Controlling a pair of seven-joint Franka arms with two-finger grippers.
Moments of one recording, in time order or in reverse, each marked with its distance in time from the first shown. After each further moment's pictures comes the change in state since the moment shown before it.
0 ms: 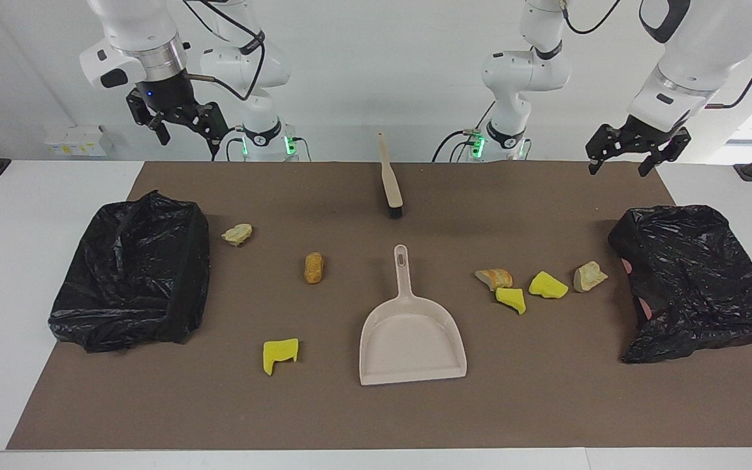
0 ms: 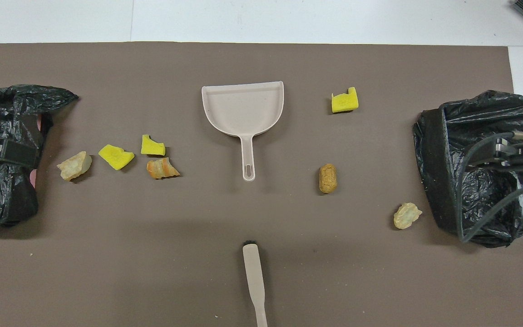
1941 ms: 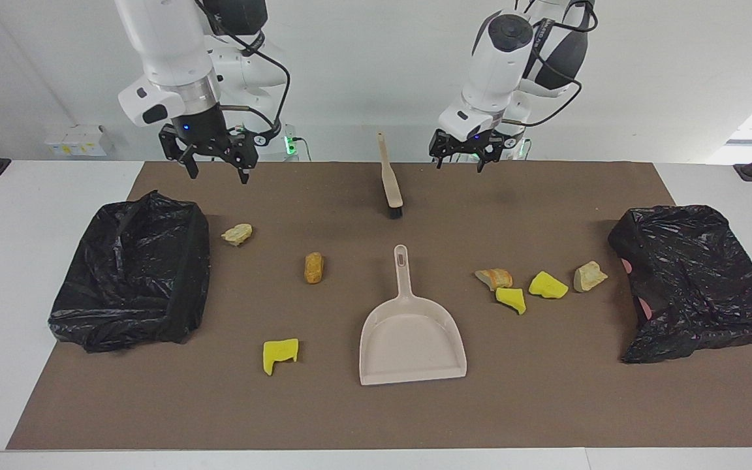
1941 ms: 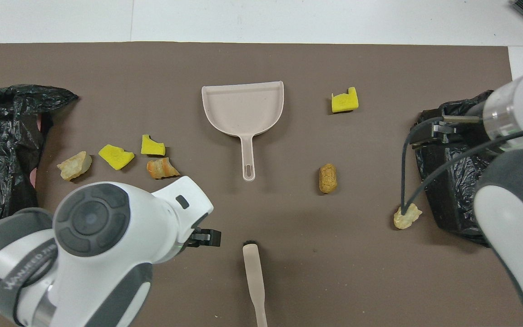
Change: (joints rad) left arm -0.519 -0.162 -0.049 -0.522 -0.124 0.320 -0.516; right arm 0.088 0.112 0.018 -0.023 0.015 0.212 0.008
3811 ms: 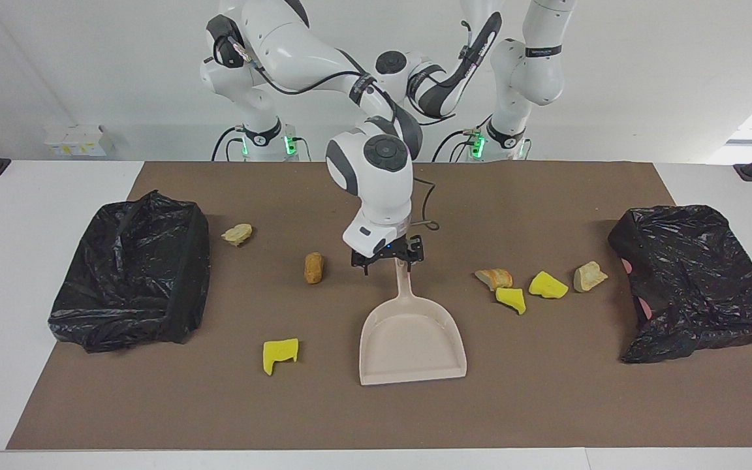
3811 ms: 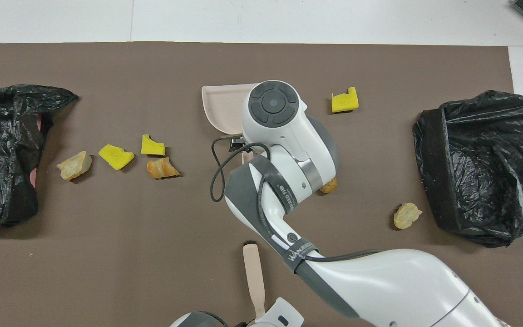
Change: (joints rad) left arm -0.558 0.099 0.003 -0.393 -0.092 0.560 -0.583; right arm 0.414 0.513 -0.002 0.172 -0.016 0.356 0.238
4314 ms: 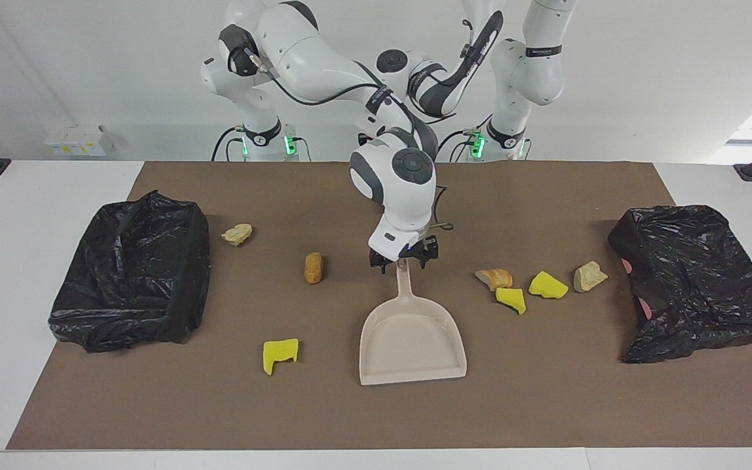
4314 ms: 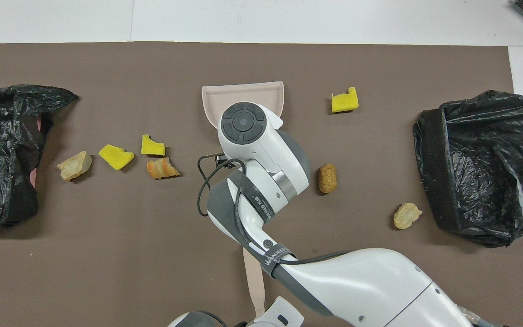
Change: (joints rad) left arm 0.000 -0.015 0.009 0.006 0.000 -0.015 0.000; right arm 0.048 0.057 0.000 0.000 0.000 0.013 0.000
